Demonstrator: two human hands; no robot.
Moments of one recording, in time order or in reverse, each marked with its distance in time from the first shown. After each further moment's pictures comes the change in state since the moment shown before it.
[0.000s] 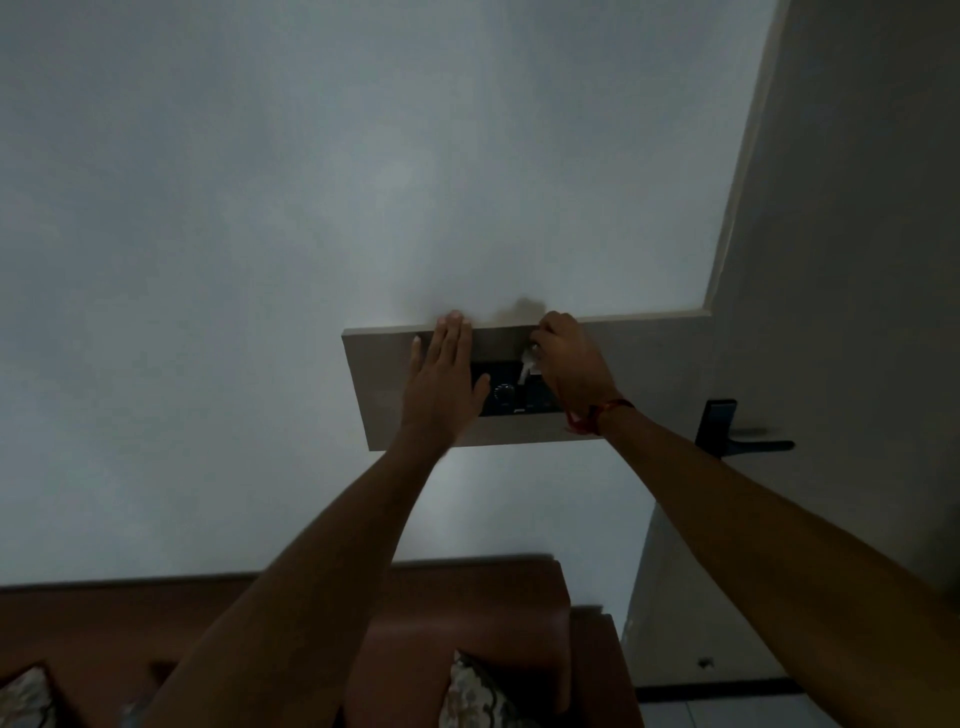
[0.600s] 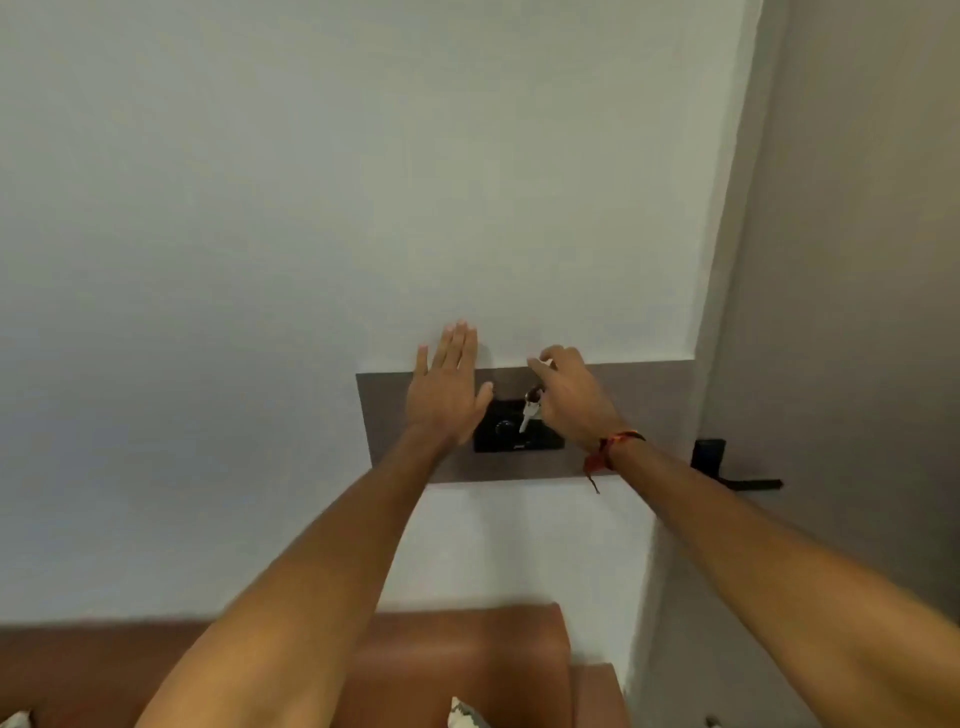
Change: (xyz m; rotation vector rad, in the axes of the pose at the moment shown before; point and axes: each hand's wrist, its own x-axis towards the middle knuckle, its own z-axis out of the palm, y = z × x) left_hand 0.002 0.006 -0.031 0.057 -0.022 0.013; right_hand -0.025 -0.016 -0.033 -0.028 -0.132 0.041
